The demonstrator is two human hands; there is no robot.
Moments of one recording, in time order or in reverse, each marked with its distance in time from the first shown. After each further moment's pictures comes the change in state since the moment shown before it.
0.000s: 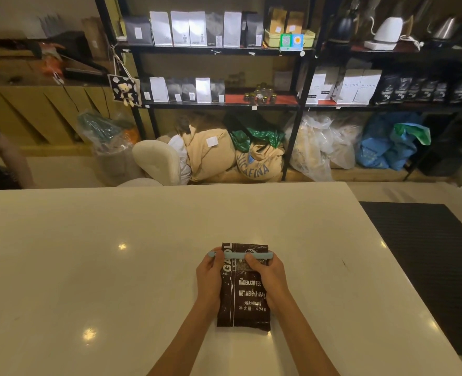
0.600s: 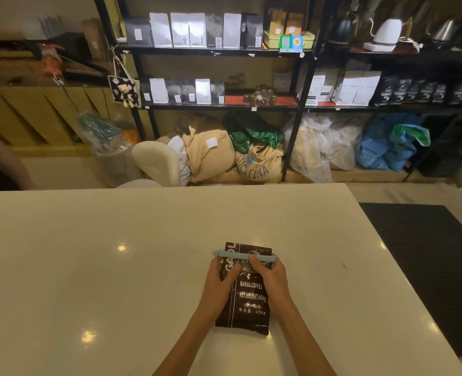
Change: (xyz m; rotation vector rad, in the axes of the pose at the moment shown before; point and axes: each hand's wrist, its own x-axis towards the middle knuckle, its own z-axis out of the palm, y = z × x) left_hand -0.014 -0.004 -0.004 0.313 -0.255 0.054; right_hand -0.008 -0.004 -0.002 0.006 0.014 -0.036
